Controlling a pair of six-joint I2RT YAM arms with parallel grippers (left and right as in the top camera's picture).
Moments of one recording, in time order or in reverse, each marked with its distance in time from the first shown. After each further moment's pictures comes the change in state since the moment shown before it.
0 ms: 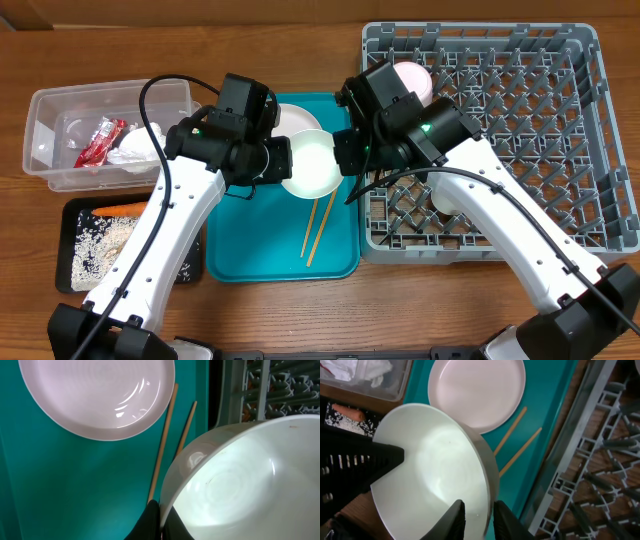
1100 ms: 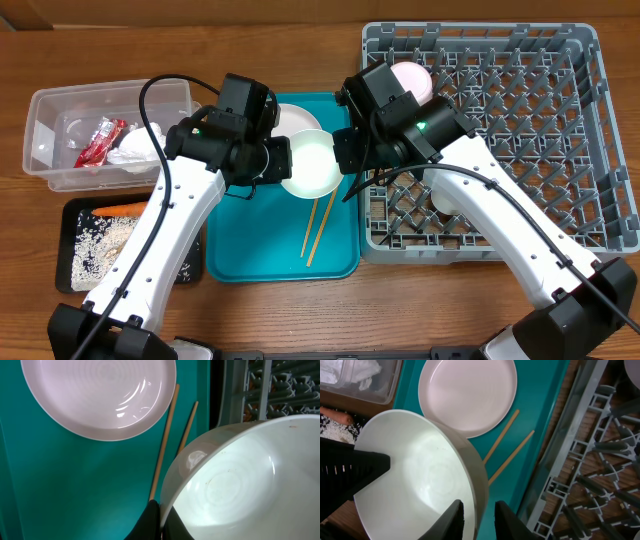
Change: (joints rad) left arm 0.000 0.000 0.000 -0.001 -0.004 0.000; right arm 0.000 0.019 -0.001 0.014 0.034 0.000
